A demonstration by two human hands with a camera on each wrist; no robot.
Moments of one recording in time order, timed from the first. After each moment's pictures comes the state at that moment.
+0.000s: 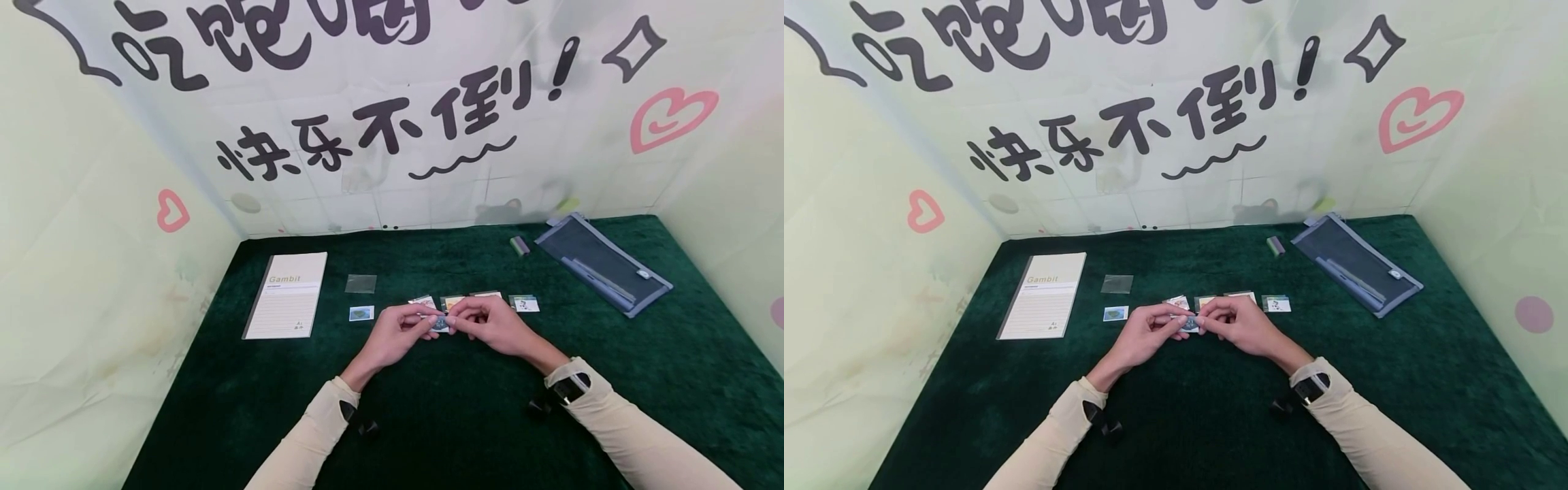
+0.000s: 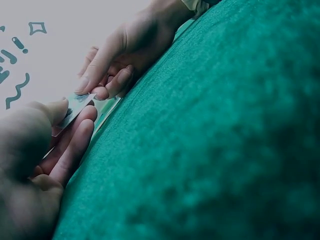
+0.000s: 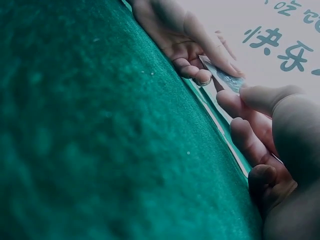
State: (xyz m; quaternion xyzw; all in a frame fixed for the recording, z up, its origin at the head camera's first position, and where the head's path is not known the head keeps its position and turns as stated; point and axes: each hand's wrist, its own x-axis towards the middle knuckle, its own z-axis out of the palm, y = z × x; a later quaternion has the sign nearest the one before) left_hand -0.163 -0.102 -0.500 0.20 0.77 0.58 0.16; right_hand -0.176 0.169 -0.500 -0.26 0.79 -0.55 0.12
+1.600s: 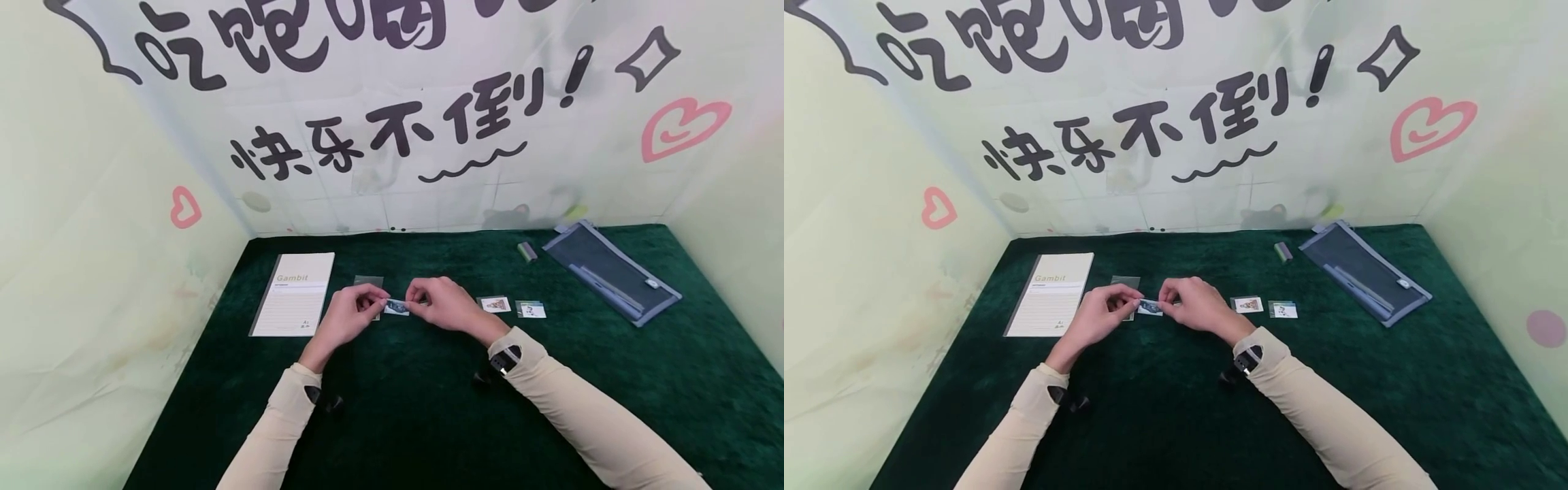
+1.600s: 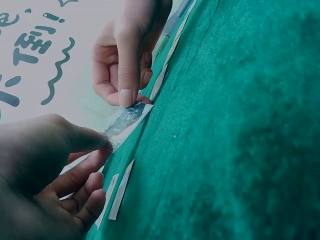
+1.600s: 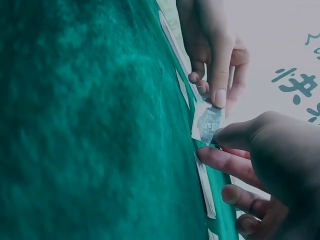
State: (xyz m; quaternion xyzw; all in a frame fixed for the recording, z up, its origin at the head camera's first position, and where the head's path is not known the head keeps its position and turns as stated) left_hand -0.188 -0.183 -0.468 0.13 0.89 0.43 0.04; right_hand -0.220 0.071 -0.470 -0.27 0.89 -0.36 0.09
